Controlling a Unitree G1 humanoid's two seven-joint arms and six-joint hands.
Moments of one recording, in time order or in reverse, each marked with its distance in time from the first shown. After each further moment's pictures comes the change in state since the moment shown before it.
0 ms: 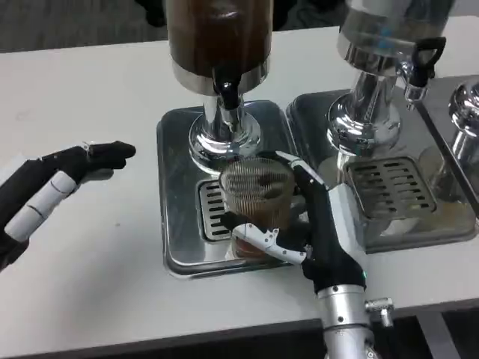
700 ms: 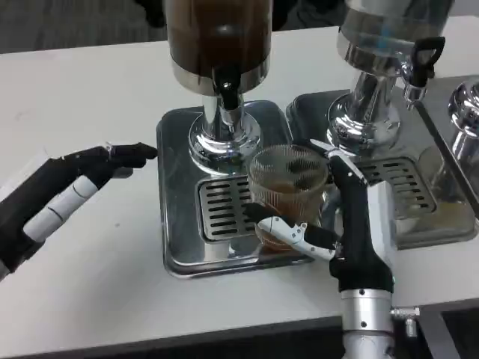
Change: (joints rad) left arm -0.008 -0.015 -0.038 -0.020 0.023 -0.044 0.000; right arm 0.101 -0.041 -0.038 -0.190 -0.028 -0.006 -0.074
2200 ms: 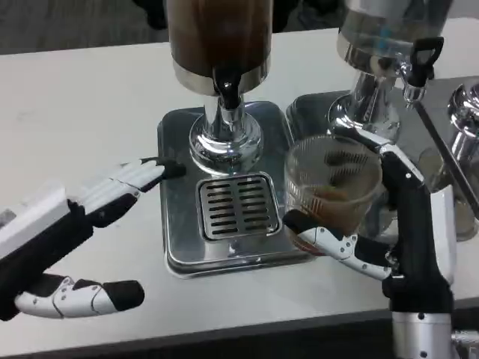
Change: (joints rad) left arm 0.277 0.172 -0.012 -0.361 0.150 -0.376 0.130; right arm 0.336 -0.051 -0.116 -0.582 0.064 0.019 0.280
